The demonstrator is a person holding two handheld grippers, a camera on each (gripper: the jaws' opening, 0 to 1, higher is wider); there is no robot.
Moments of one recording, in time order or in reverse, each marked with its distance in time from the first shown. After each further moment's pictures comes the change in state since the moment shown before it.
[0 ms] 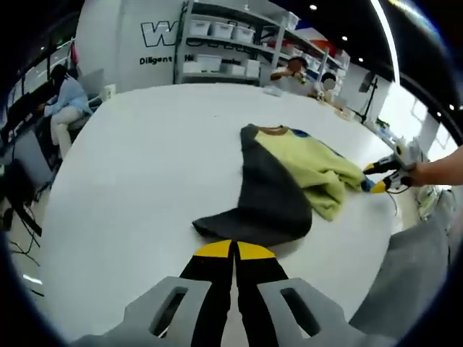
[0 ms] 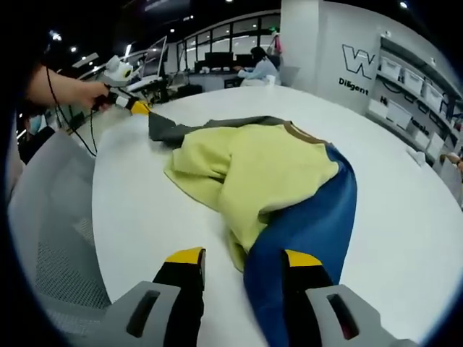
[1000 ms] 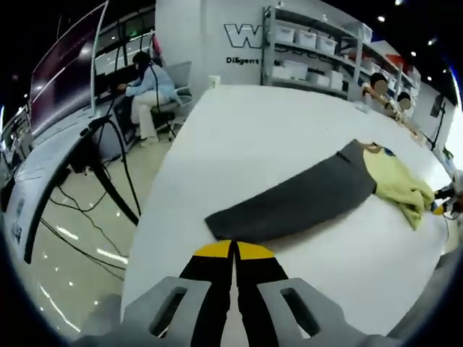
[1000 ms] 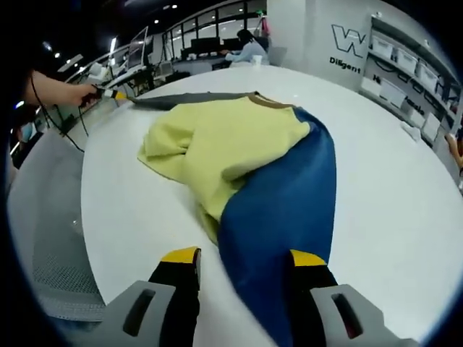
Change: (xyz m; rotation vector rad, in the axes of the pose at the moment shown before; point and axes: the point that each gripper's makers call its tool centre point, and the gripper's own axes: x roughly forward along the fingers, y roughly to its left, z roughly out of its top) left arm -0.057 0.152 -0.017 -0.131 -0.009 0.391; right arm 0.000 -0.024 -0.029 0.059 0.096 -0.022
